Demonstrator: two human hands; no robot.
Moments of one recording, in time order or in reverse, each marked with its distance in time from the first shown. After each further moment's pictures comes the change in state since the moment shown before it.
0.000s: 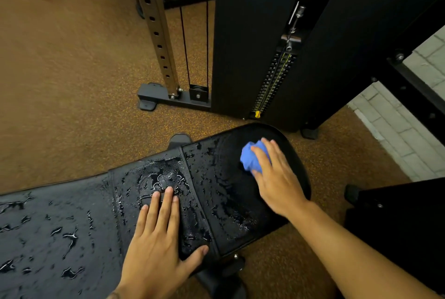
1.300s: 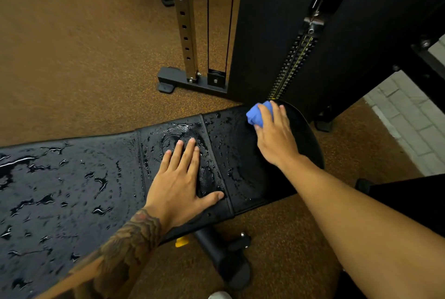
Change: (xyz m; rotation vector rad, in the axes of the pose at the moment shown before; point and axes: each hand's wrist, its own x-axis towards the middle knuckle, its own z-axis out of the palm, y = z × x) left_hand 0.016 -0.005 -0.015 -0.019 0.045 0.006; right_hand 0.038 -0.029 0.016 0.010 0.085 0.088
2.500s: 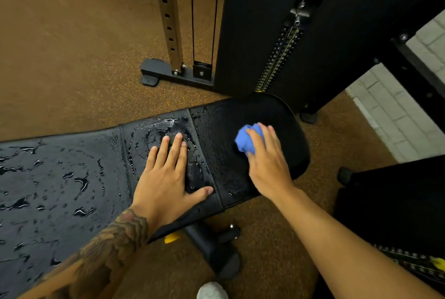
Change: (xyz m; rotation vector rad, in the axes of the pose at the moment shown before) left_hand 0.002 0.000 0.006 0.023 -0.016 -0.004; right_hand -0.078 -0.009 -0.005 0.082 -0.005 -0.009
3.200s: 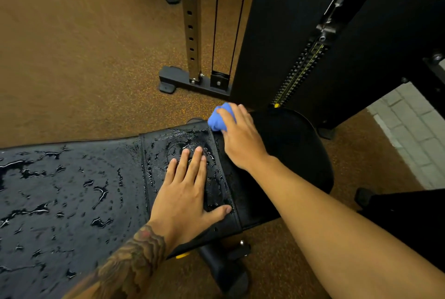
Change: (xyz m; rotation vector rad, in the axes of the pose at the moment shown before) left_hand 0.001 -0.001 0.003 -0.004 0.020 0.031; right_hand 0.105 -0.065 0.041 -0.018 -0.076 -0.193
